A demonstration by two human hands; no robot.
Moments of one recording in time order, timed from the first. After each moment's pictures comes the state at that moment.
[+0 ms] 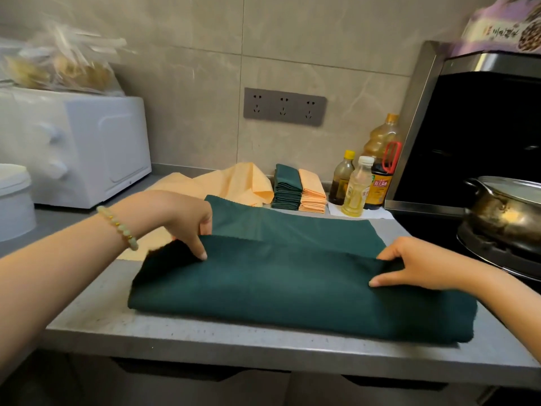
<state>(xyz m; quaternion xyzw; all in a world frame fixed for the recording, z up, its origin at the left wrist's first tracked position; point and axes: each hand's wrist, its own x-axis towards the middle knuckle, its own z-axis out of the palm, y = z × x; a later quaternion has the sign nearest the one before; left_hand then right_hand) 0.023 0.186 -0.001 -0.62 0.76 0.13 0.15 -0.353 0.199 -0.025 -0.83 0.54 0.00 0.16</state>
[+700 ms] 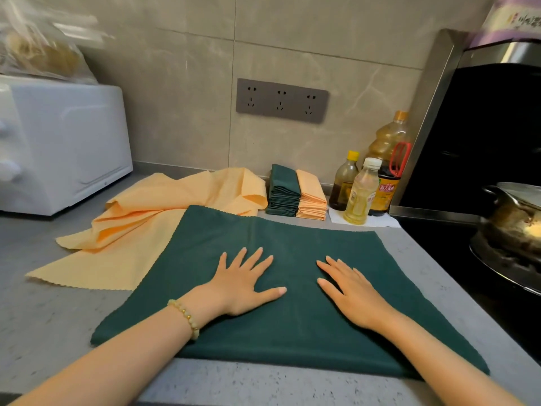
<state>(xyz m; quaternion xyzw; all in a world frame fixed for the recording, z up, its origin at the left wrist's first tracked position) -0.062 0.120 -0.144 -0.60 0.79 0.12 0.01 -0.307 0.110 -0.147 -0.80 0.58 -0.08 0.10</state>
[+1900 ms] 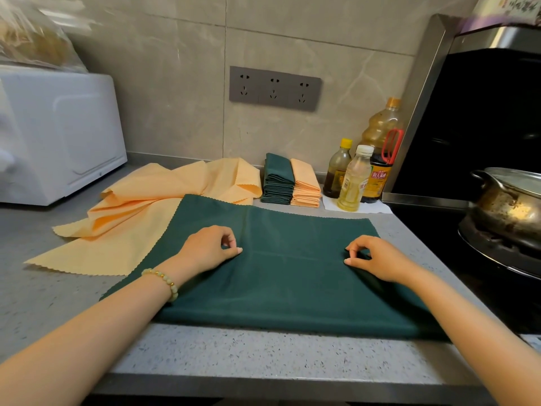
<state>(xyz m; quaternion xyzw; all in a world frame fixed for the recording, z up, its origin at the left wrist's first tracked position) -0.019 0.105 -0.131 -0.64 0.72 0.14 -0.22 -0.357 0.095 -0.108 -0.77 0.61 -0.12 0.14</state>
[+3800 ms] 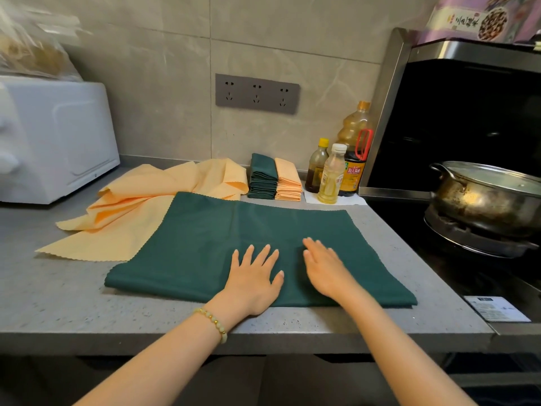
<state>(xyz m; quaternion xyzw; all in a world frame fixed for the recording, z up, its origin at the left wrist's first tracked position) -0.126 0.189 -0.155 -0.61 0.79 0.07 -0.05 -0.287 0.178 -0.127 -0.75 0.64 -0.14 0.12</state>
